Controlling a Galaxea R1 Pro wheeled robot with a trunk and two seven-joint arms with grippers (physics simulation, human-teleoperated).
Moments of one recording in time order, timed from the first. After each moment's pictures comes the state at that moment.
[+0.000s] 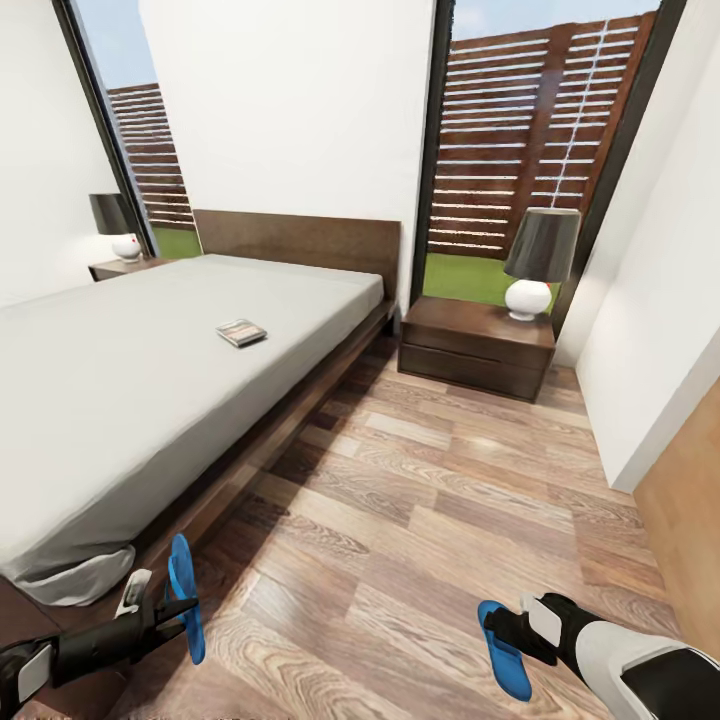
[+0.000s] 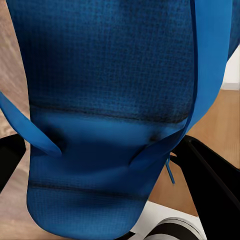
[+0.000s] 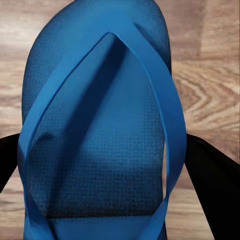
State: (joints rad) left arm -0.66 0.43 0.07 -0.04 0.37 0.55 -1.22; right arm -0.79 -0.12 0.34 0.05 -0.73 0.35 0.00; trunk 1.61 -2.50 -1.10
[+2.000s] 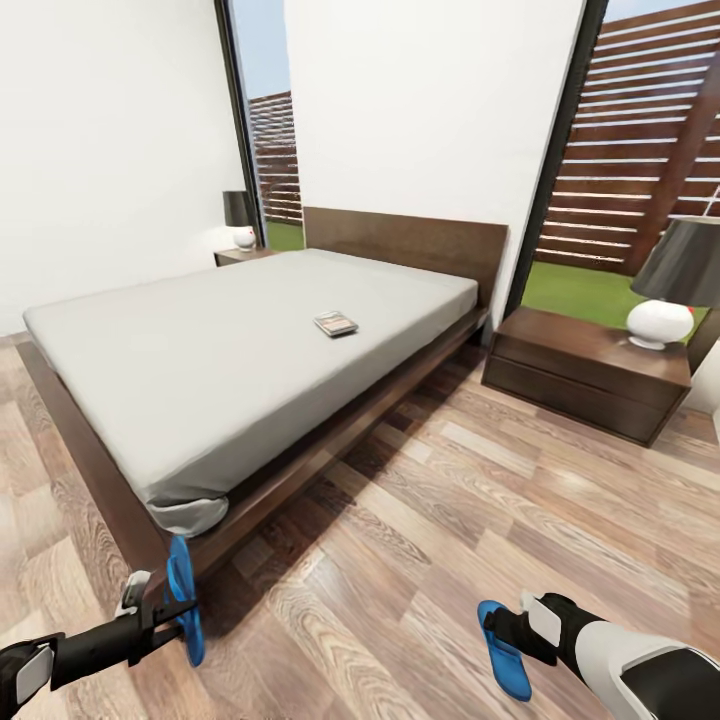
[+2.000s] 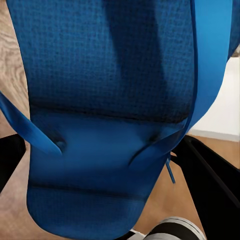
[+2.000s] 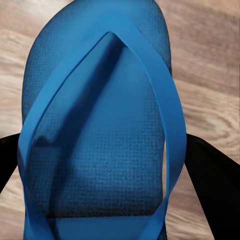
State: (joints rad) left arm -0.66 0.44 0.07 -0.03 0.37 0.55 -1.22; right arm -0.79 -0.12 0.34 0.05 -0.73 0.35 0.00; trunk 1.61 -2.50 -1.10
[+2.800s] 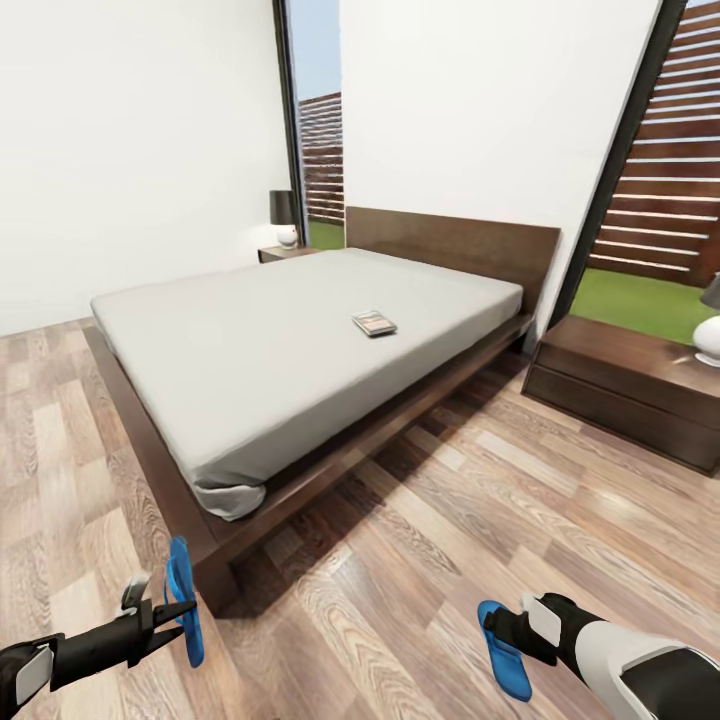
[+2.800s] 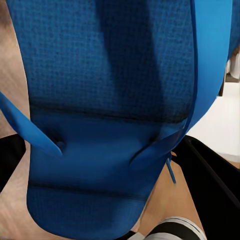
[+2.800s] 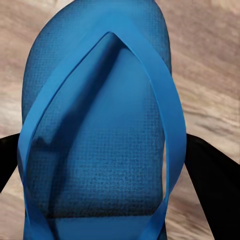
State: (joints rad) left arm -0.66 0.44 0.07 -0.03 0.37 0.55 -1.21; right arm -0.79 -0.12 0.34 0.05 -0.73 0.35 0.00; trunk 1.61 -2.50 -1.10
